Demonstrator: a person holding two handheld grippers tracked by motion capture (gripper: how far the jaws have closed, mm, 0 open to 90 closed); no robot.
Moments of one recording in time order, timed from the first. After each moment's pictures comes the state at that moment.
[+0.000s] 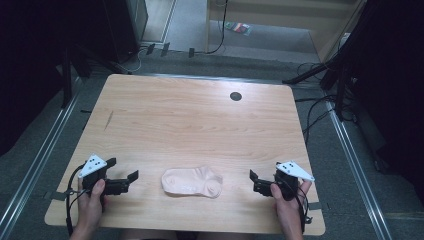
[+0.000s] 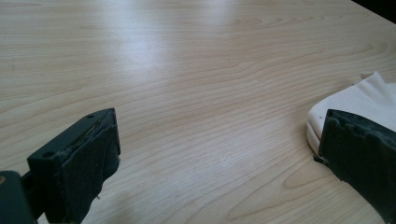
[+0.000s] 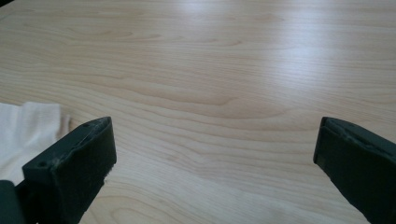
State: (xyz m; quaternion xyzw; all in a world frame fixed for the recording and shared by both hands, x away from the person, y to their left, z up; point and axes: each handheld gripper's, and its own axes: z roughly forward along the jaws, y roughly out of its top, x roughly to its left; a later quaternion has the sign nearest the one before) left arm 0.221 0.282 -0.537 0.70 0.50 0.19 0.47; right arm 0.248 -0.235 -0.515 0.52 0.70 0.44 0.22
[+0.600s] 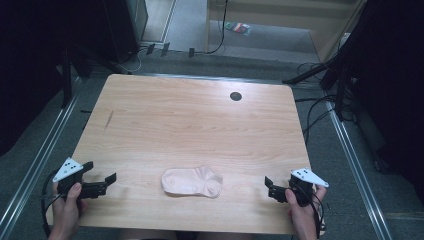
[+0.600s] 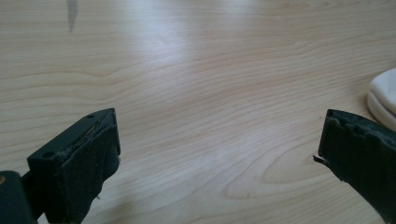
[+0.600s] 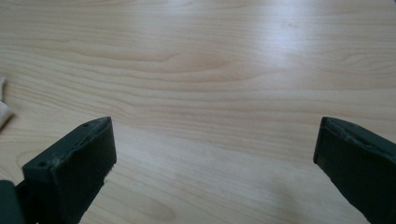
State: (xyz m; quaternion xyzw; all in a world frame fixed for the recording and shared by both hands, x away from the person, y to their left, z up) left arm 0.205 0.341 -0.543 0.69 0.53 0.22 0.44; right arm 0.240 -0.279 -0.533 0.54 0.70 0.40 0.23
